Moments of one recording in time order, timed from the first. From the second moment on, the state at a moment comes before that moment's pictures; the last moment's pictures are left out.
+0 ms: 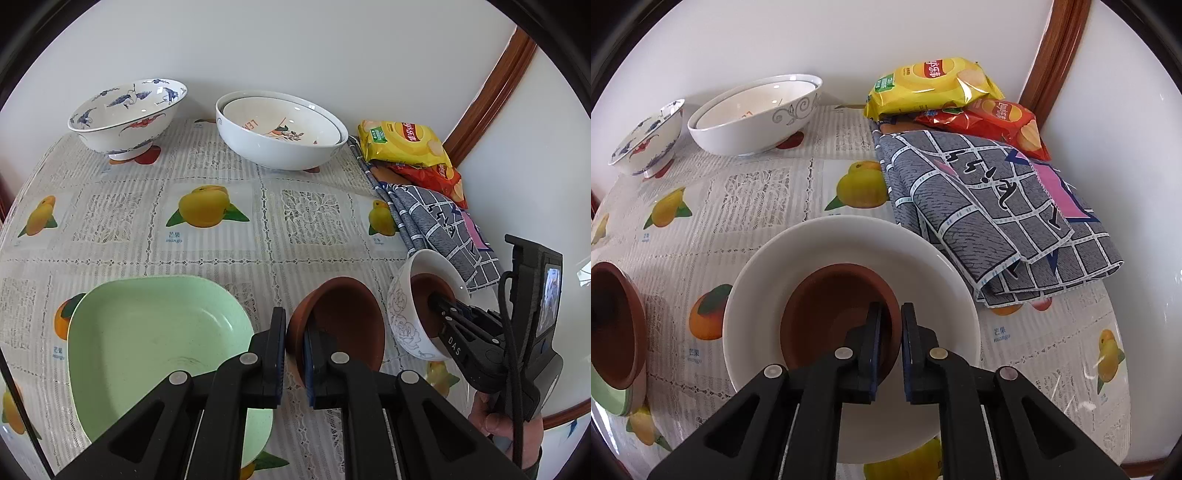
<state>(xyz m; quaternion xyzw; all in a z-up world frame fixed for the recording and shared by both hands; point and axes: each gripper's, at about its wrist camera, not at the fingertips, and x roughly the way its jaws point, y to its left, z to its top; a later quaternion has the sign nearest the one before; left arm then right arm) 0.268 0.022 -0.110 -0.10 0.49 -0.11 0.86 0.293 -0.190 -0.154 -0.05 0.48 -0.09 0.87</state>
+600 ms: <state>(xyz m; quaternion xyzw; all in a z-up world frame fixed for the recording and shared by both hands) 0.265 0.027 -0.109 -0.11 0.48 -0.11 0.86 0.293 -0.187 -0.162 -0.07 0.49 -0.11 0.86</state>
